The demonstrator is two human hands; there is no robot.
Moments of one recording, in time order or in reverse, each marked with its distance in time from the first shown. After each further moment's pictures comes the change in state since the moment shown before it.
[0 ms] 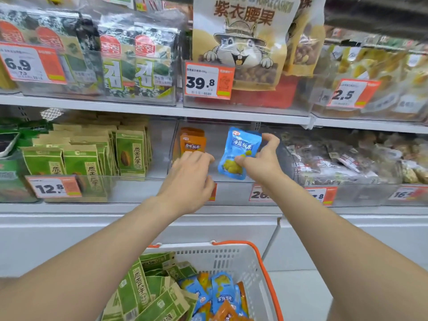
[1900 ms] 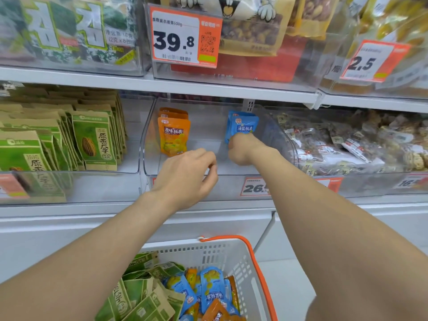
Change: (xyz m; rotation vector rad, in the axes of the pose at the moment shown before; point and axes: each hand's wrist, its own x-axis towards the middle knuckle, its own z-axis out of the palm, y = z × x) left_hand 0.036 -0.005 0.066 -0.037 0.142 0.209; right_hand 0.108 0.038 0.016 -1.232 -0.382 -0.081
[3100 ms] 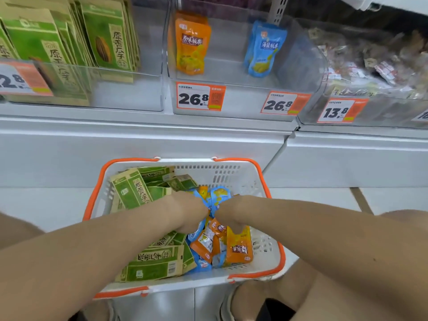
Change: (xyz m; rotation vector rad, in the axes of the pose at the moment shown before) left_hand -0.205 0.052 0.053 0.229 -1.411 0.175; right_hand -0.215 -0.066 0.227 -0.821 -0.912 -0.622
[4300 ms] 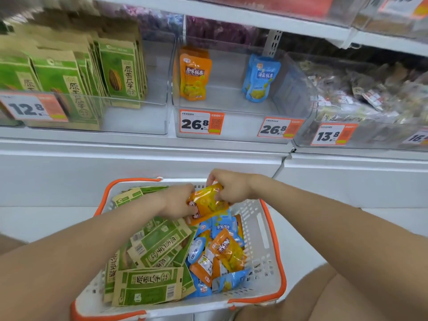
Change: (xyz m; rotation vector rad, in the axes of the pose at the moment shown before) left_hand -0.027 -0.055 -0.021 -0.866 0.251 -0.224; right_hand -0.049 0.072 -0.040 1.128 0.531 -0.019
